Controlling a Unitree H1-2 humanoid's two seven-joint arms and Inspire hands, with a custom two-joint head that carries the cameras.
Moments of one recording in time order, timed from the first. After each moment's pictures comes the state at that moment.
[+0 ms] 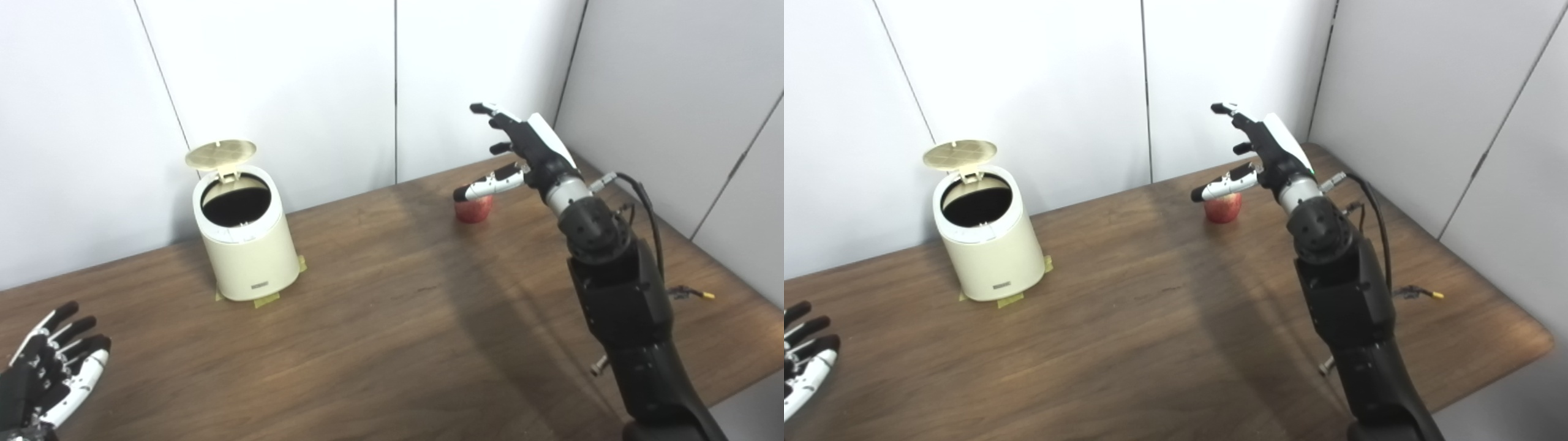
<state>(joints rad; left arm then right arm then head) -0.13 0.20 0.11 -0.21 0.05 0.30 -0.05 -0.38 -0.40 -0.25 -0.22 -0.56 0.48 0.35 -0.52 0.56</state>
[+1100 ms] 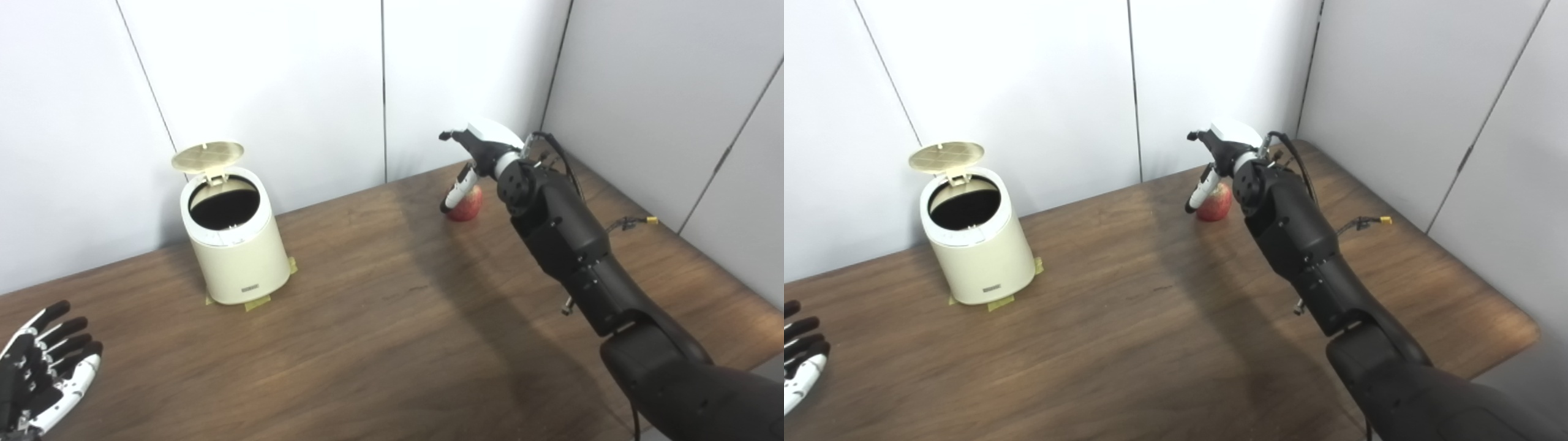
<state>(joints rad) -0.13 0.21 0.08 -0.31 0.08 0.41 -0.06 -0.60 -0.53 0.05 0.21 -0.85 0.48 0.41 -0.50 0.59</state>
